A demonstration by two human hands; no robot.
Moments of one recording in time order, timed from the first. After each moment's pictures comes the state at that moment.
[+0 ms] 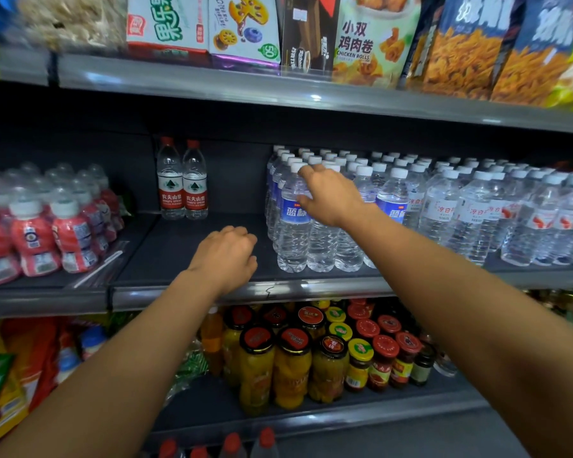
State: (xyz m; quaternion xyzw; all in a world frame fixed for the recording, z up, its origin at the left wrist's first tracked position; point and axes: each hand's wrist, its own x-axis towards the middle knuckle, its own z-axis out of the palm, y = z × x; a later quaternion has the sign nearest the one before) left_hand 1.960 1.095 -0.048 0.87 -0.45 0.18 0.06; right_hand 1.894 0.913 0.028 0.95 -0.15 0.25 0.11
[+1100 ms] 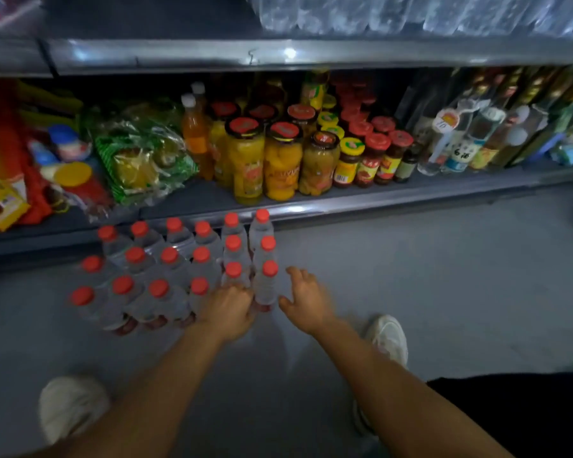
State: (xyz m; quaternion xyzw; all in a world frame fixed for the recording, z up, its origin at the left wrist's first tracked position) left_hand 1.780 1.219 -0.390 0.86 -0.49 -0.17 0.01; right_hand 1.675 1.084 -0.417 0.92 -0.29 -0.02 -0.25
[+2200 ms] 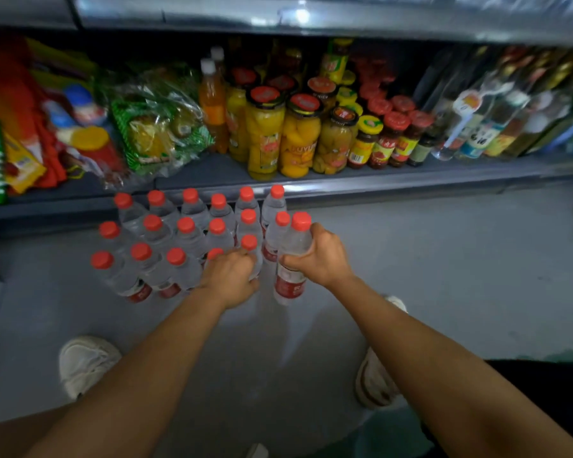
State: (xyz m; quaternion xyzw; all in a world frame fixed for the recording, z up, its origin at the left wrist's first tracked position) left_hand 1.797 1.239 -0.389 0.87 -0.47 -0.14 0.04; right_hand 1.692 1.083 -0.379 0.88 -0.35 0.06 -0.32
